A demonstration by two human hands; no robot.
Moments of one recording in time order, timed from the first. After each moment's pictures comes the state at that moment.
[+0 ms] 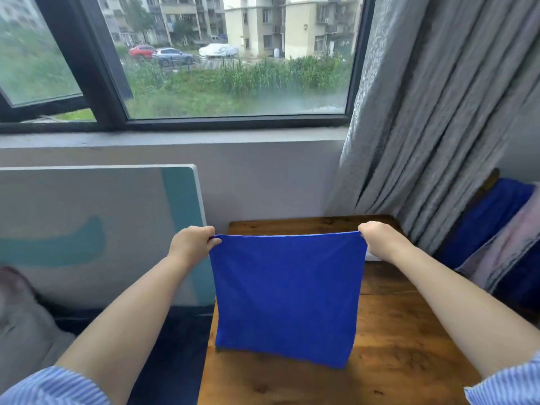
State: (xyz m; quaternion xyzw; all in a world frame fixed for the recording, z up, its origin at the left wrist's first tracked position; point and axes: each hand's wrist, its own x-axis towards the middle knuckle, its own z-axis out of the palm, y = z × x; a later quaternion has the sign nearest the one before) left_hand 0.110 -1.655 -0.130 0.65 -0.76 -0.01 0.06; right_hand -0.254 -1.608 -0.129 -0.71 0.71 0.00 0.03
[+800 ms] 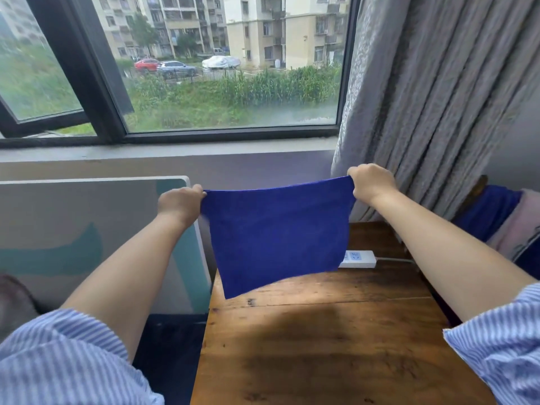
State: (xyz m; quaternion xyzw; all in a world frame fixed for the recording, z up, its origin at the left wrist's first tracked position) left_hand 0.078 -1.684 -0.046 0.68 -0.71 0.12 0.10; right_hand -0.257 -1.652 -0.030 -0.66 0.73 -0.14 -0.10
